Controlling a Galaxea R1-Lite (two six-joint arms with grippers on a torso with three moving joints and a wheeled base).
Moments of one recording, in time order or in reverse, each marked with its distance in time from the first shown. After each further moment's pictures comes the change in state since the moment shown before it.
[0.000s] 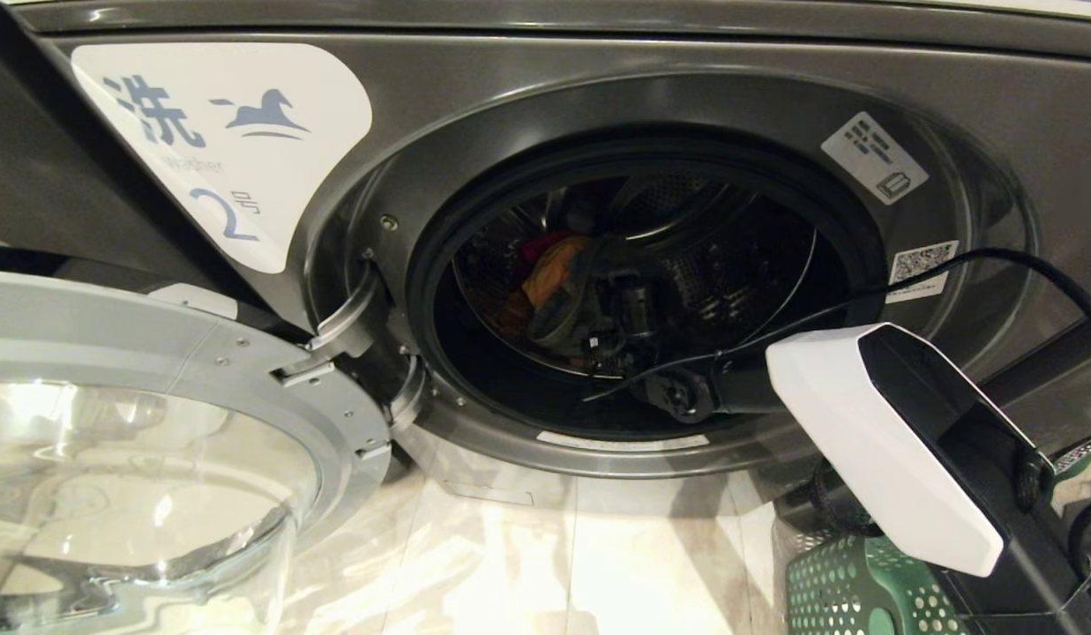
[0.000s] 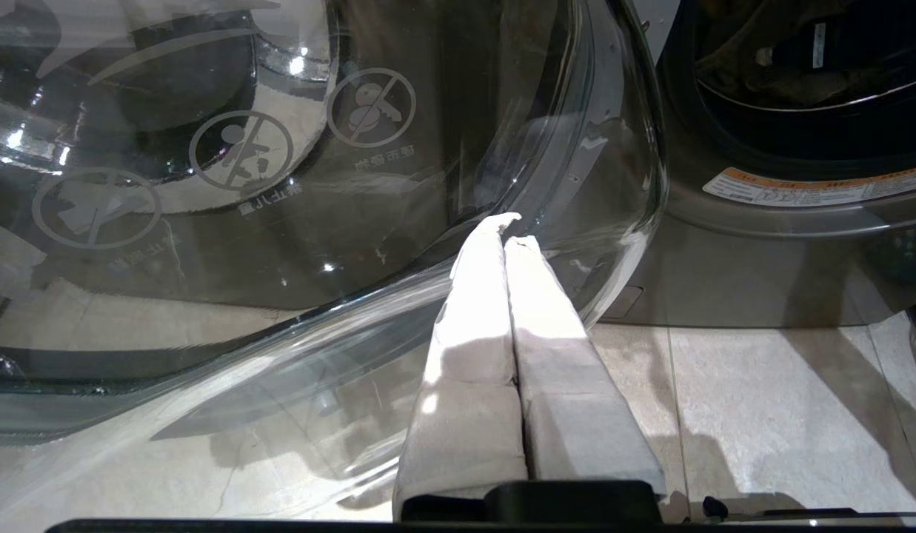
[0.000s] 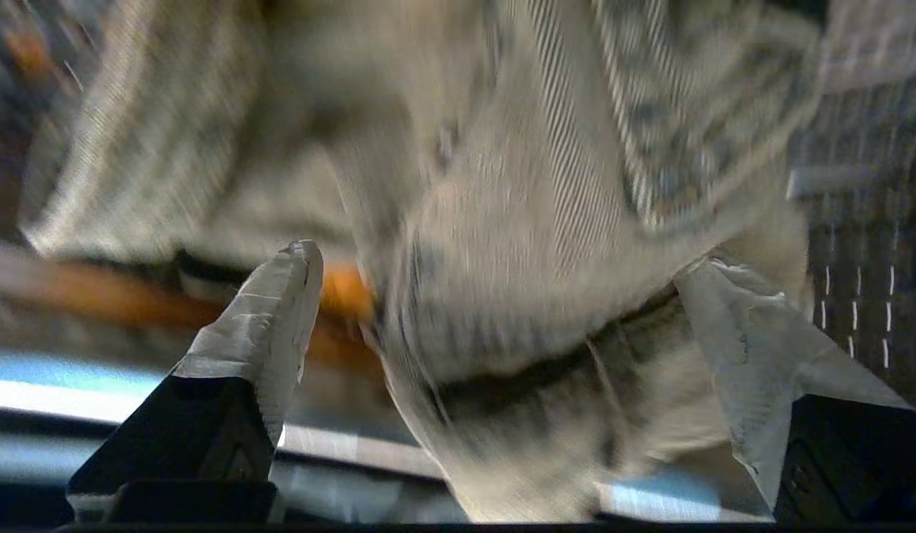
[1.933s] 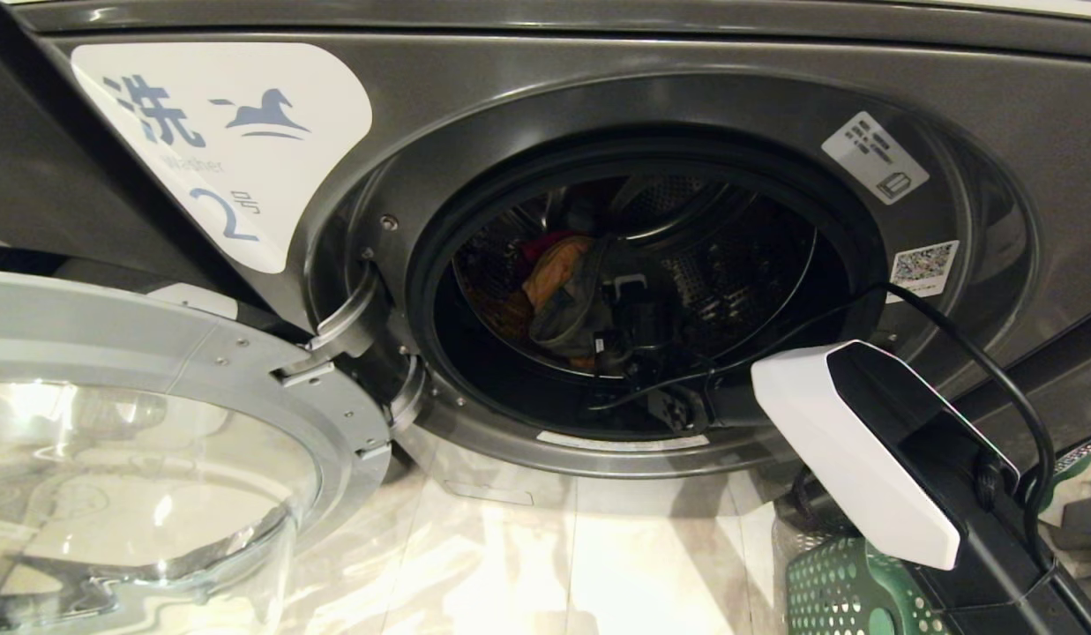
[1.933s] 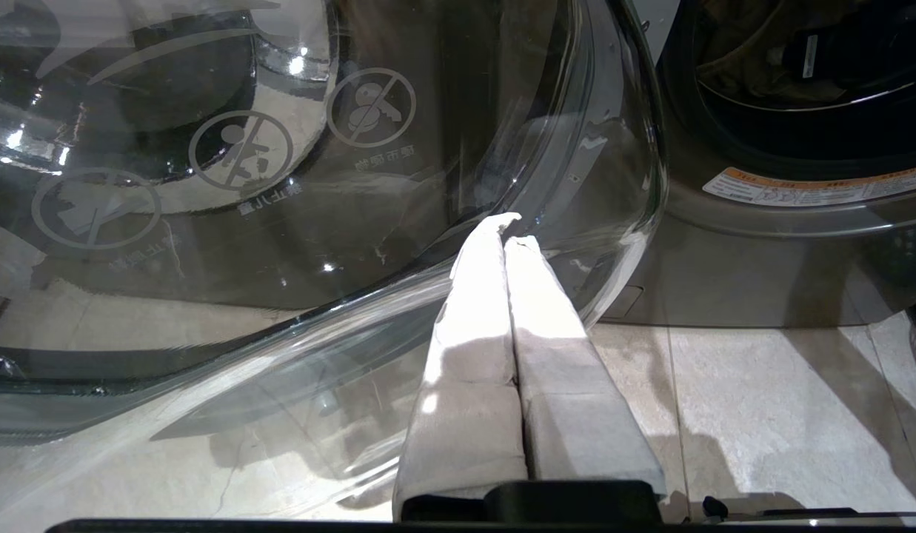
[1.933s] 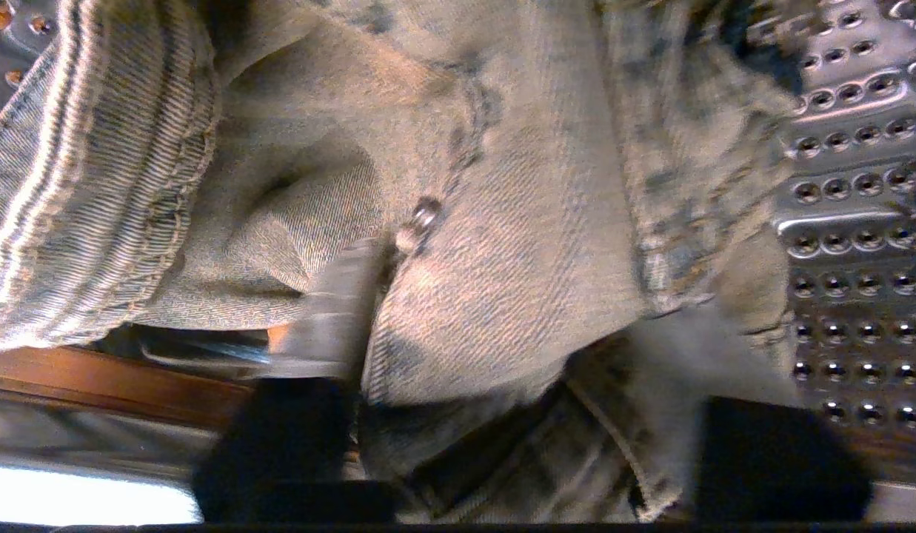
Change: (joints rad) left arm 0.000 0.000 0.000 0.000 0.000 0.000; right arm -0.034 0.069 -0.005 -0.167 0.009 -0.048
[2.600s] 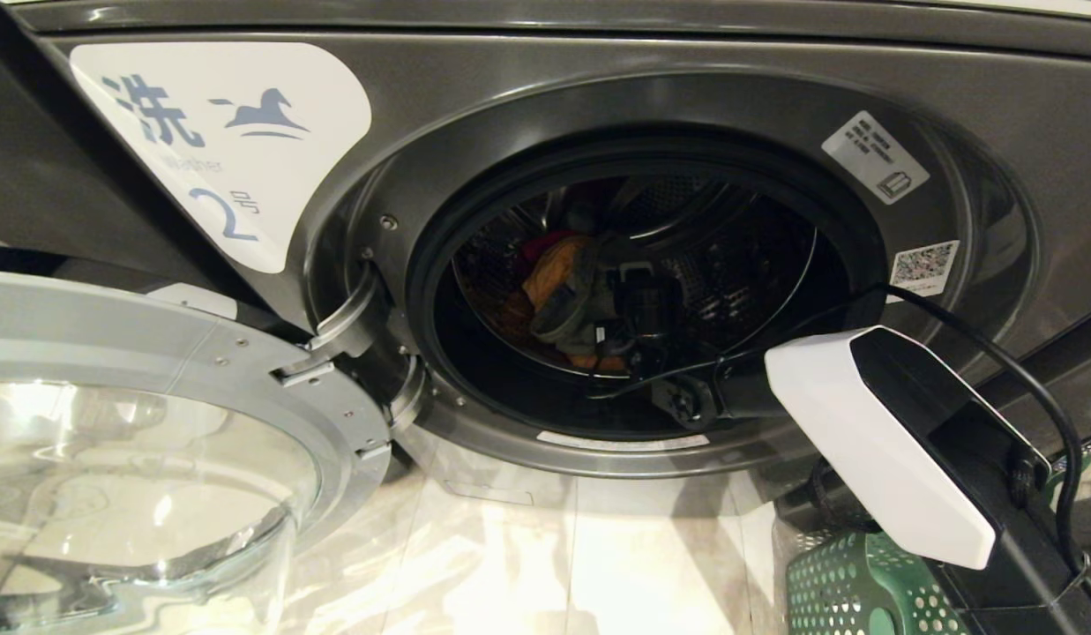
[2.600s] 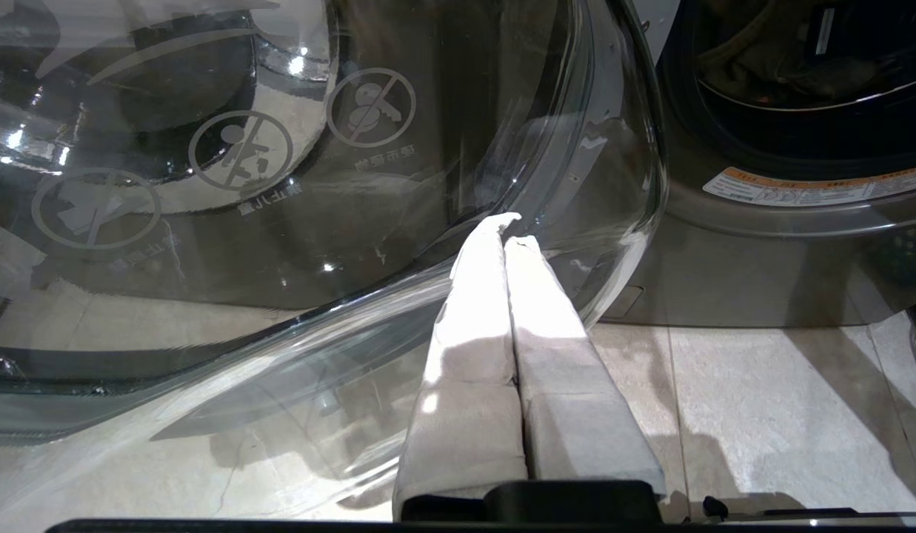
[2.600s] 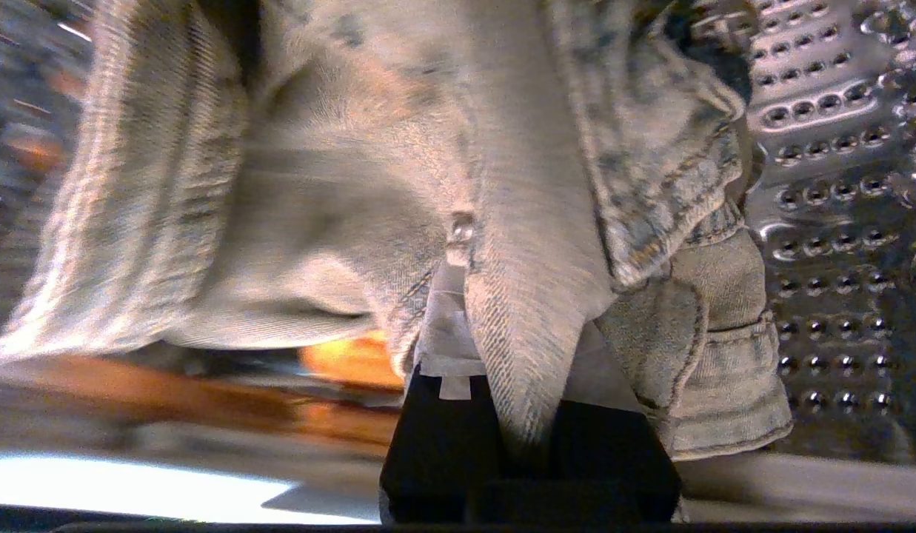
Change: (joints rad) left arm 0.000 0.000 0.000 0.000 0.000 0.000; right arm 0.016 -0.072 0.050 0.010 -0.006 0.061
